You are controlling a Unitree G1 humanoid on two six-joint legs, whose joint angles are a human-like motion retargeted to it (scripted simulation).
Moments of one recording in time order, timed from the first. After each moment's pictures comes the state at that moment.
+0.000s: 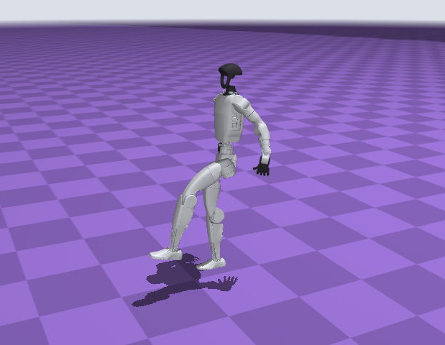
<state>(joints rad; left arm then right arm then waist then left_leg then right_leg) 0.72 0.32 0.14 0.89 0.58 -0.35 -0.98 0.74 -0.18 -0.14 0.62 -0.32 -0.19 0.71 0.20 -0.12 0.07 -0.94 0.20 0.14 0.68 0.14 -0.18 -0.02 -0.03 0.11 0.12 -0.06 -0.10</state>
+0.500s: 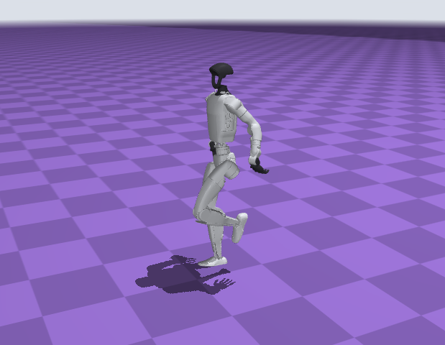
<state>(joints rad) 0.68 0.37 0.05 0.68 0.91 -0.28 -1.17 0.71 -0.21 -0.07 0.52 -0.62 -0.22 0.88 0.04 -0.19 -0.10 -0.77 -0.04 0.36 1.82 0.06 -0.01 -0.17 -0.15 -0.03 0.11 -0.21 0.14</state>
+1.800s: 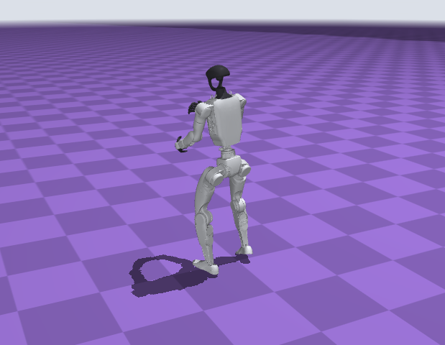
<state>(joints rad) -0.45 0.13 -0.03 0.82 -0.10 -0.09 -0.55 -0.65 -0.45 0.36 0.39 0.53 -0.56 0.74 -0.02 -0.04 -0.03 -0.45 0.09 0.11 0.51 -0.29 0.07 -0.44 -0.22 -0.22 0.46 0.31 0.26</state>
